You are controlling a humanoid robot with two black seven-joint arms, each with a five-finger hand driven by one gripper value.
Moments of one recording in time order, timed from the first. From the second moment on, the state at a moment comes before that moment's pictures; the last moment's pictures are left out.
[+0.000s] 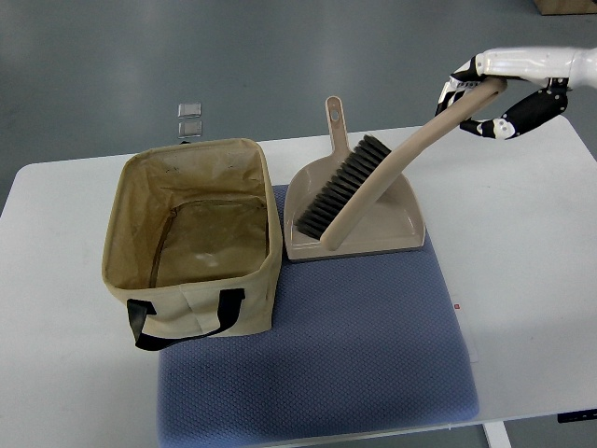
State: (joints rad) left arm 0.00 0.00 -0.21 -0.16 -0.06 -0.02 -0.04; right arm 1.30 -1.02 0.26 1.33 -1.25 0.42 0.48
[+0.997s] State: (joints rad) left arm 0.00 0.00 -0.21 -0.16 -0.06 -0.02 -0.04; right arm 1.37 -0.23 0.25 0.83 -1.35 0.33 0.37
